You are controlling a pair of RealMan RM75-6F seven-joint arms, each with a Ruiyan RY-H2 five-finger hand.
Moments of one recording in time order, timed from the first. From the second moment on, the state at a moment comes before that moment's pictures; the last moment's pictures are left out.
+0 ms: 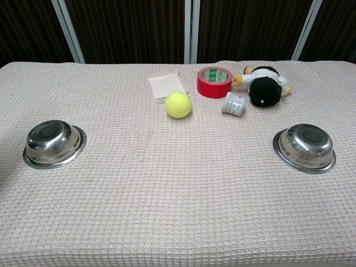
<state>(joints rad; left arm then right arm) -0.13 -1.50 -0.03 -1.44 1.50 1.45 0.21 0.09 -1.49 0.09 -1.40 -1.40 1.42 -0.03</state>
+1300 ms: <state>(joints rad) -0.45 -1.43 -0.10 -1.49 1.20 0.89 0.31 0.40 -1.44 0.15 -1.49 -1.09 0.95 -0.41</state>
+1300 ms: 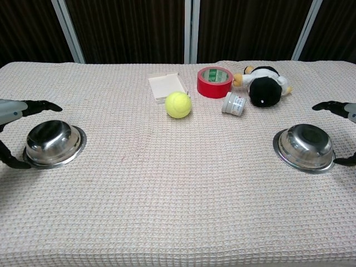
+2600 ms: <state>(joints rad) -0.58 -1.46 -0.07 -1.38 1.10 0.75 0.18 0.58 -1.45 0.11 -1.48 -0.85 0.80 -0.44</state>
